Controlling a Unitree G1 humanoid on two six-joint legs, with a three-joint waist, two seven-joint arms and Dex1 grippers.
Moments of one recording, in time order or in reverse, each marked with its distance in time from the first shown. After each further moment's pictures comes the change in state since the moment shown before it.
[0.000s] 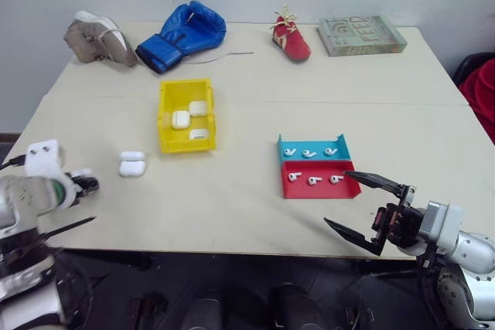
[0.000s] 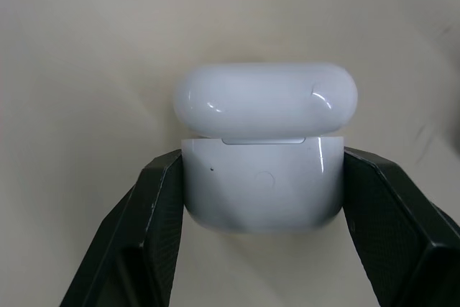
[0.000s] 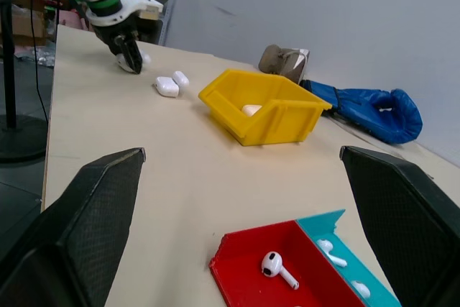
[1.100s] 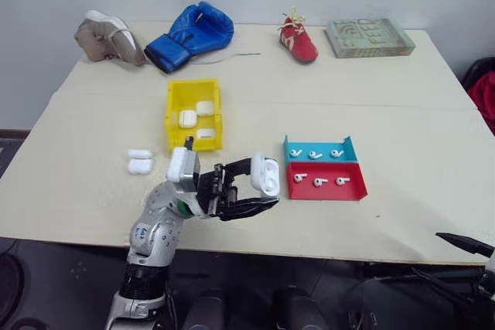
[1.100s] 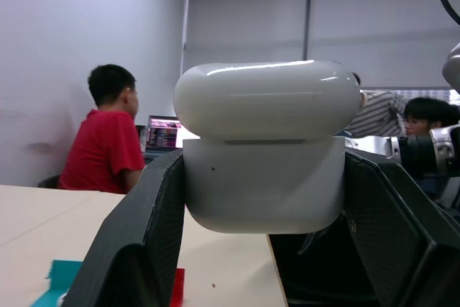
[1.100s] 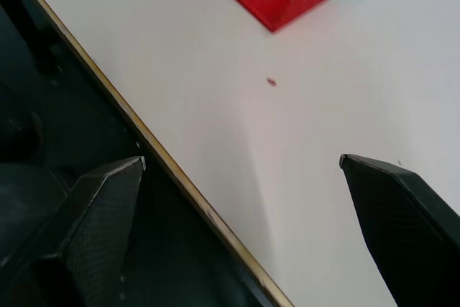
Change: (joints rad) left arm 0.095 -0.605 -0.630 -0.063 -0.320 -1.373 -1.114; right arm 0.478 -0.189 -0.443 0.160 -0.172 0.160 -0.009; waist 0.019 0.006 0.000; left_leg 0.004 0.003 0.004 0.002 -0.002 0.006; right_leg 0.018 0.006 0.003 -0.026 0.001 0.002
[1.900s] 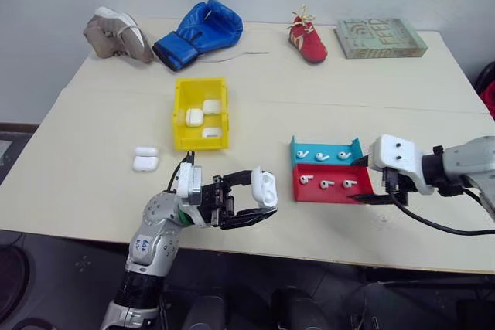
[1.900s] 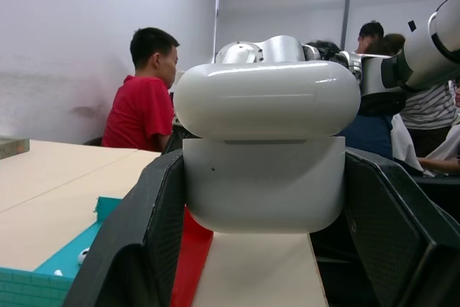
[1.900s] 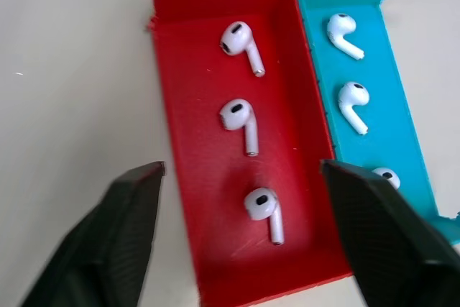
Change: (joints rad) left arm 0.072 0.054 -0.034 0.038 0.067 -0.130 0.047; right arm -1.092 -0.377 0.837 -0.036 -0.166 0.613 0.076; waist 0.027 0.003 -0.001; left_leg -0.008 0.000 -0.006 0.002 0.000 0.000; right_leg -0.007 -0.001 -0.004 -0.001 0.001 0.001
